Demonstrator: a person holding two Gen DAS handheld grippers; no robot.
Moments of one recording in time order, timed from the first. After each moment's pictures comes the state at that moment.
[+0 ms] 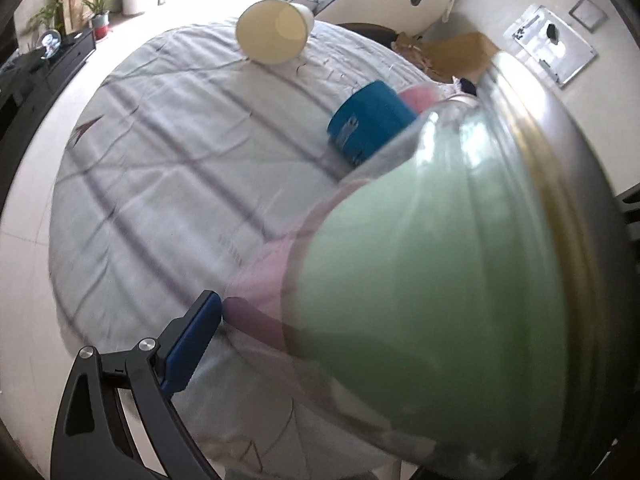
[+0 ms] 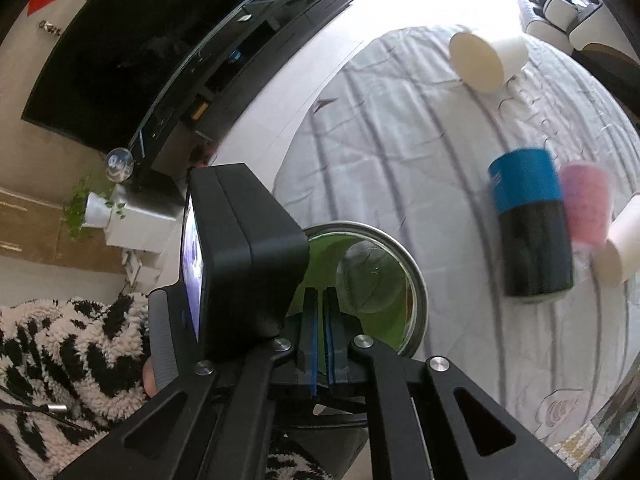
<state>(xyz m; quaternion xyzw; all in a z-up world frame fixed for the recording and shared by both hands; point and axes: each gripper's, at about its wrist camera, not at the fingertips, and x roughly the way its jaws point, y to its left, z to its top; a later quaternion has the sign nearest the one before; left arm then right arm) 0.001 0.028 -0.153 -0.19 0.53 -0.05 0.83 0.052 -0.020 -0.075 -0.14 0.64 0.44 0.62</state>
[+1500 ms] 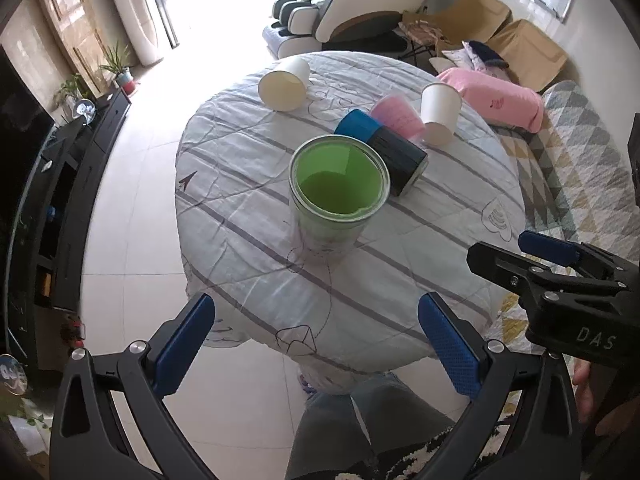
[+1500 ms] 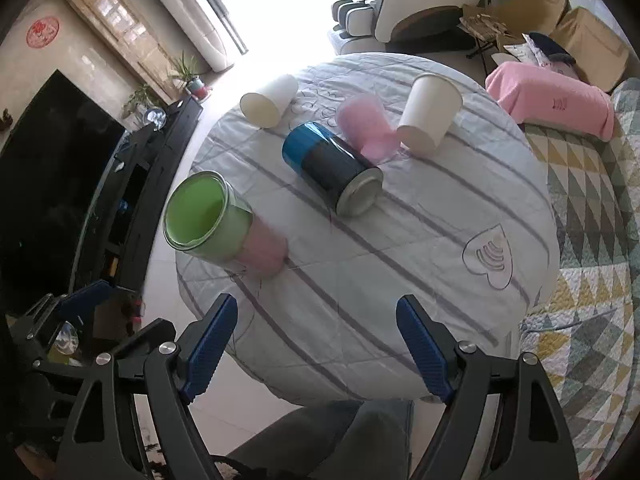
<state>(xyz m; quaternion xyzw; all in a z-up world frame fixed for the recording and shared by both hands) -0.065 -0.005 -0.023 -0.03 0.56 0.03 0.83 -0.003 -0.158 -0.044 0.03 0.57 0.19 0.80</state>
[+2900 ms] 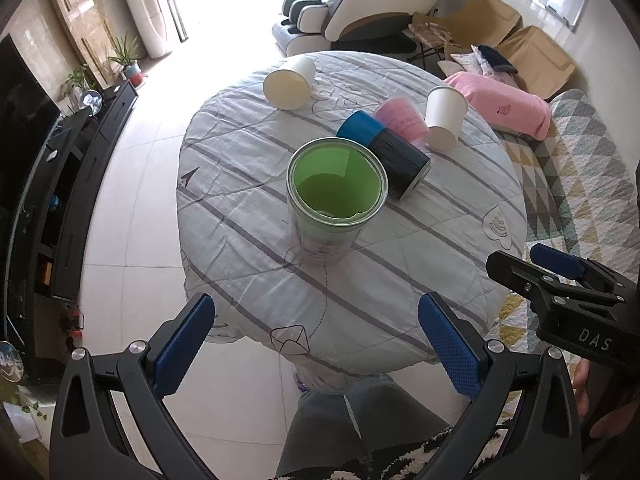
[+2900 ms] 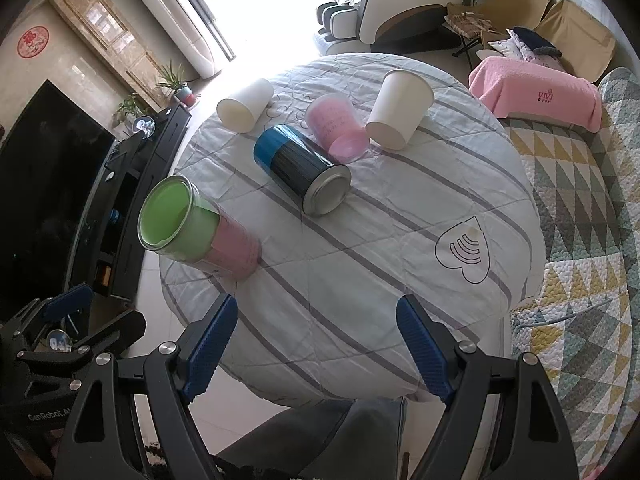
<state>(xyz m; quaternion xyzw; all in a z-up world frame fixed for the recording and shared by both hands) -0.062 -0.006 -0.024 -0.05 0.56 0.04 0.83 -0.003 -0.181 -0.047 0.03 0.57 0.17 0.80</state>
